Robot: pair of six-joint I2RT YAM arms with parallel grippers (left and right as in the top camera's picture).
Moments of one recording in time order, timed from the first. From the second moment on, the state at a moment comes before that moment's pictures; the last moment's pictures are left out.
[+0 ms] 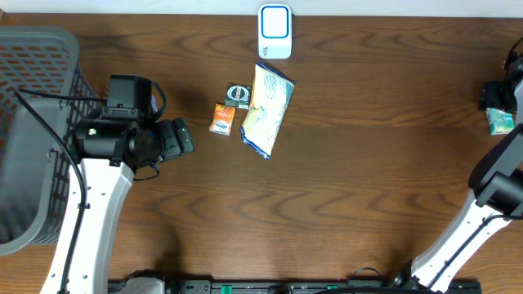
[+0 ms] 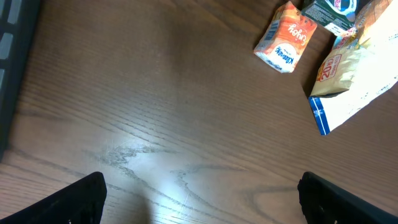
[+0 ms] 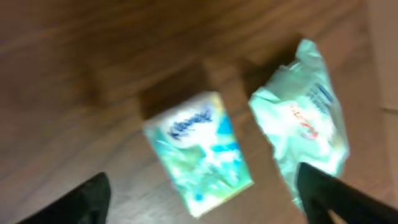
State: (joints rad) left arm -0.07 1.32 1.26 -1.16 0.02 -0.40; right arm -0.52 2.32 2.00 -0.85 0.27 -0.24
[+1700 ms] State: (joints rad) left arm -0.07 1.32 1.26 -1.16 0.02 -0.40; right arm -0.60 2.41 1.99 -0.83 0.13 -0.20
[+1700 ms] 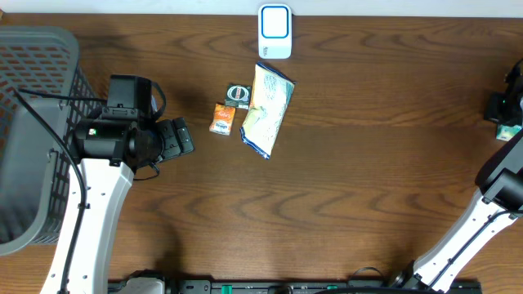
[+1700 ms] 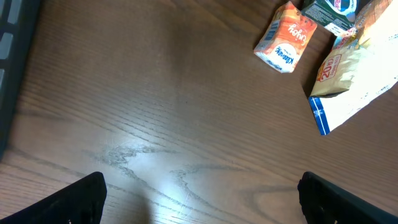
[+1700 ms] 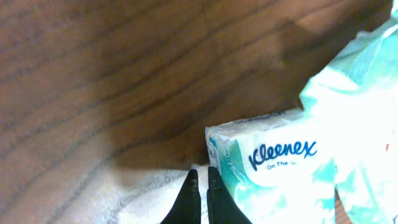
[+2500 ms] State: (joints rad) left arm -0.07 1.32 1.26 -1.16 0.02 -0.40; right arm -0.60 2.41 1.99 -0.93 0.27 -0.20
